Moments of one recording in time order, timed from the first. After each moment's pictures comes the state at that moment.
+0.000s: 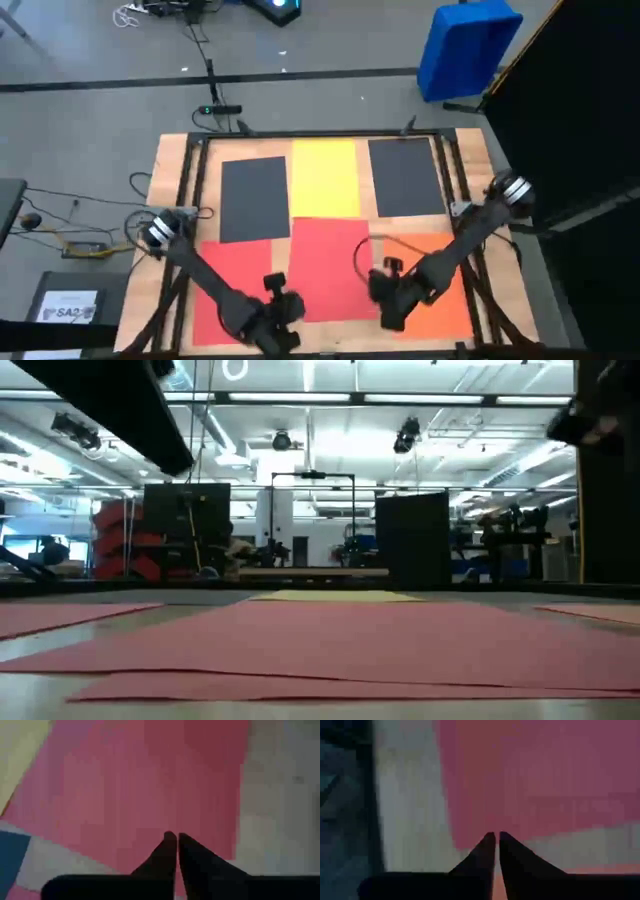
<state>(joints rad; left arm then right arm) -0.74 1.87 1.35 -0.65 -0.62 -0.89 0.68 1.62 1.07 -0.63 0.21 0.87</state>
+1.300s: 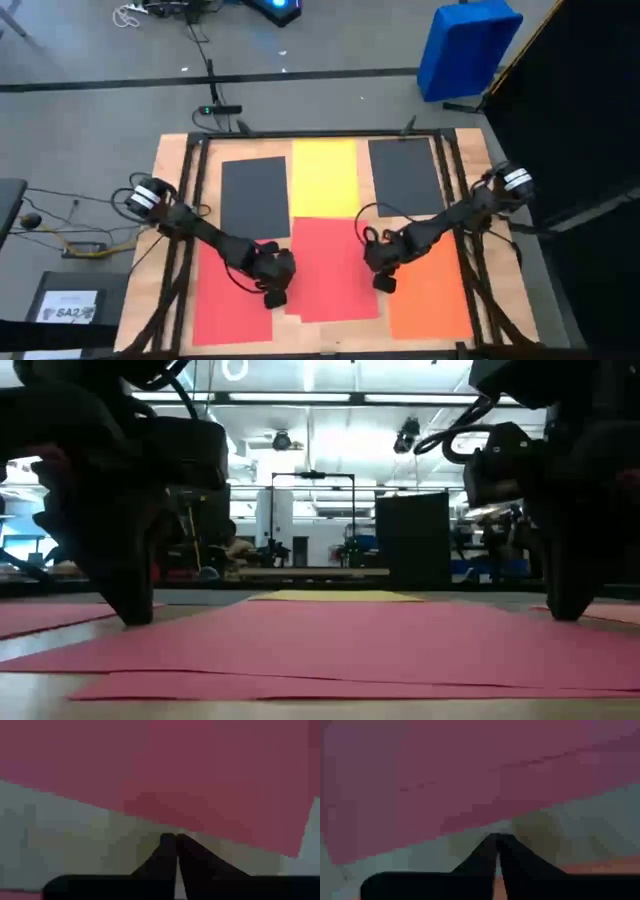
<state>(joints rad) -0.46 1.74 0.93 -0.31 -0.07 -0.68 0.41 1.65 0.81 -0.38 0.00 0.70</state>
